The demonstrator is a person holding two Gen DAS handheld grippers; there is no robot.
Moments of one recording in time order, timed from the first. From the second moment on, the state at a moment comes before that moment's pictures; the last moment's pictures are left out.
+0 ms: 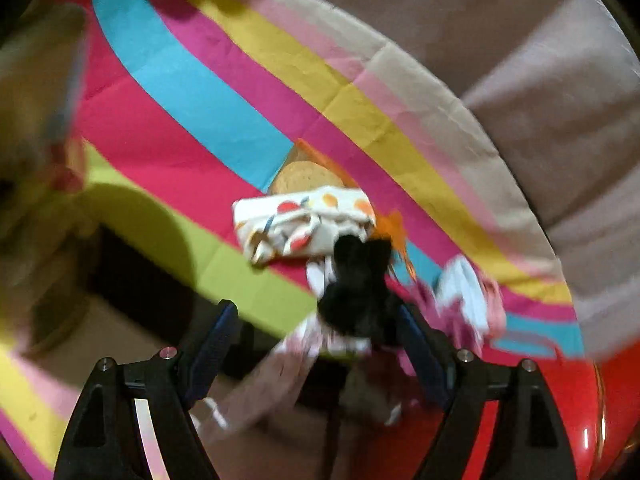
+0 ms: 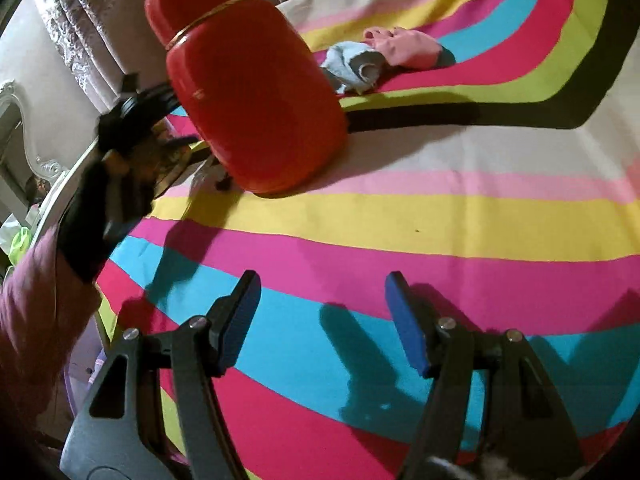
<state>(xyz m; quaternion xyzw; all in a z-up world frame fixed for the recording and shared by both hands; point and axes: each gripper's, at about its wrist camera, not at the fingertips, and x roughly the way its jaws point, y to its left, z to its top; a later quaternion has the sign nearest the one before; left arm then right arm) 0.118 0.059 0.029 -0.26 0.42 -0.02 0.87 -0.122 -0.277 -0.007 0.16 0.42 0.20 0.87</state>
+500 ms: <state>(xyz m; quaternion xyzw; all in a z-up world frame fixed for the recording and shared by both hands) -0.024 0.065 0.047 -0.15 0.31 -0.01 0.94 -0.105 -0.324 -0.012 0.20 0.41 0.16 0.87</state>
